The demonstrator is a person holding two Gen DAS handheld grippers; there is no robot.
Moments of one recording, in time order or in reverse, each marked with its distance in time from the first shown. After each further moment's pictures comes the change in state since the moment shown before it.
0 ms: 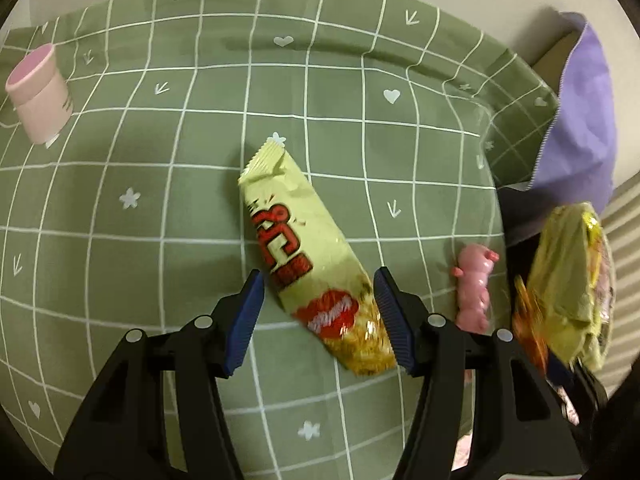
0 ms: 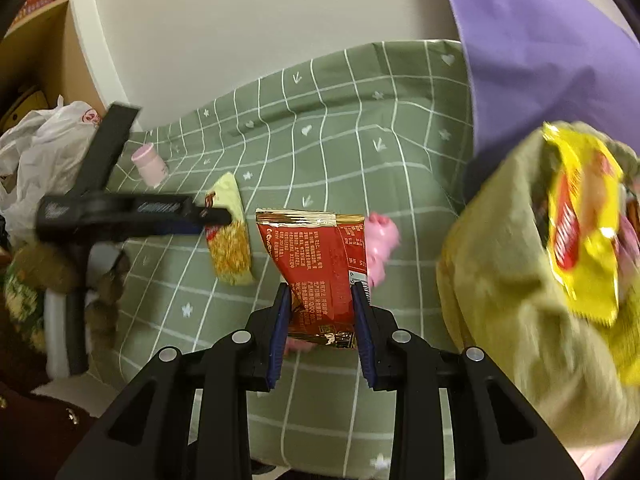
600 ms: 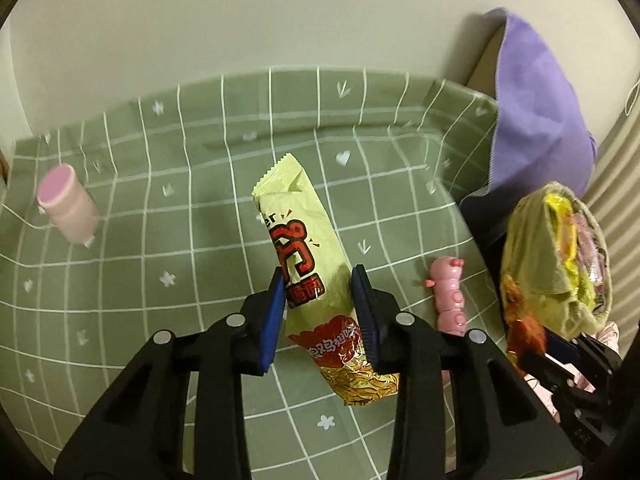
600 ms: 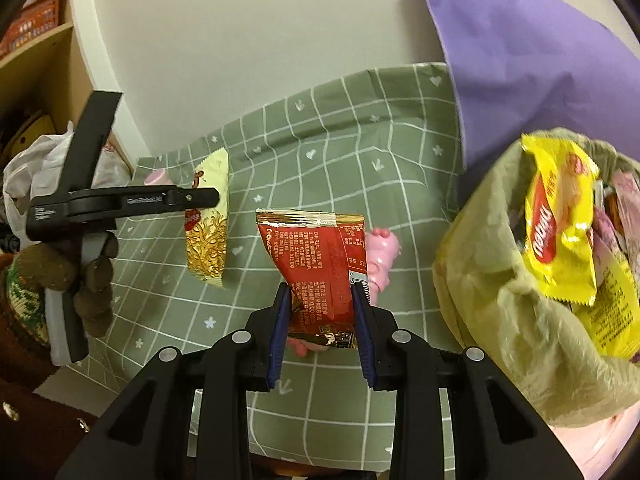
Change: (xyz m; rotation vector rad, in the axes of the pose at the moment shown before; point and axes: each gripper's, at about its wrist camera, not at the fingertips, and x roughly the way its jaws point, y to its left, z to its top) left arm -0.069 -0.018 0.005 0.210 -0.176 0.007; right arm -0.020 0.008 -0.001 0.023 -0.089 0.032
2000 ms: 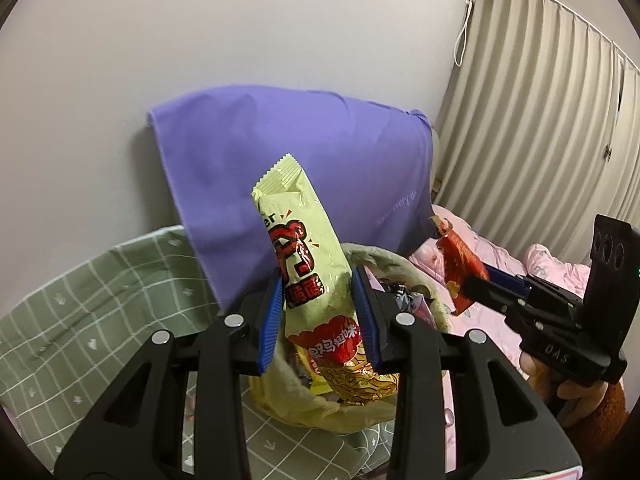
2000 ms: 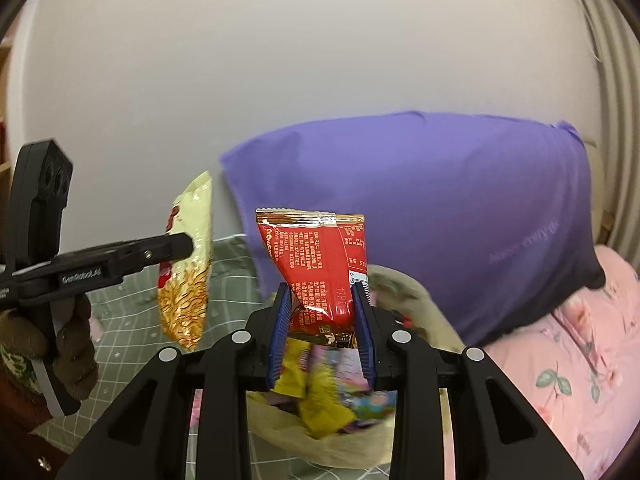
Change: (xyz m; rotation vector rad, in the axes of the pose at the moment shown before) left arm -0.052 -0.239 0.063 0.445 -0.187 -0.452; right arm -0.171 -0.146 0.024 0.222 -0.364 -0.333
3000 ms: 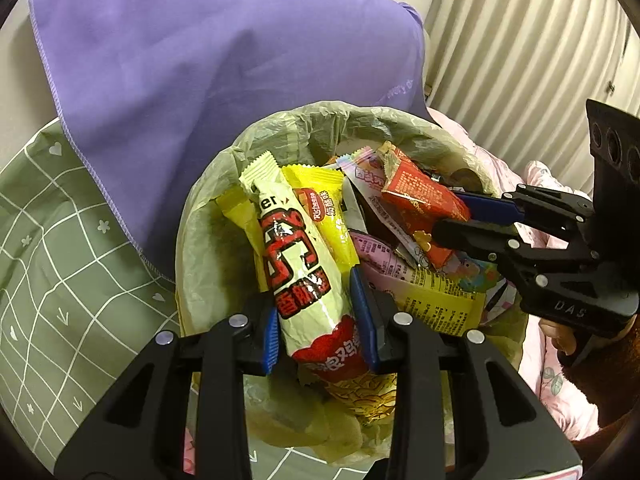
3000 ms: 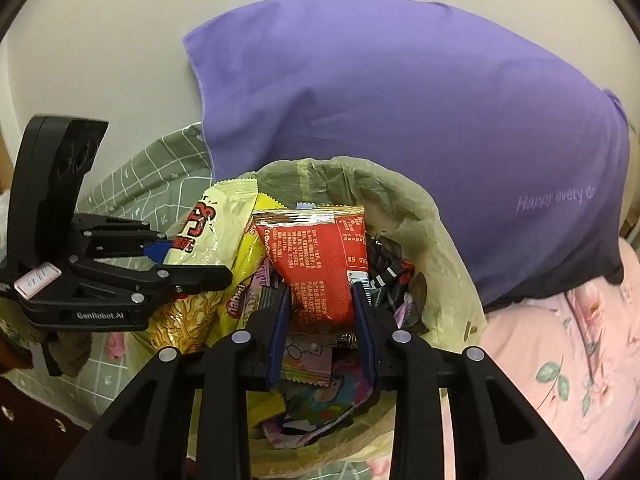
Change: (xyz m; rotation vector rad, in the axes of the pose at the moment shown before) left arm 0.141 -0.003 -0.054 0.071 0.331 -0.045; right arm 0.105 -0.038 -0.032 -0.179 0.270 0.063
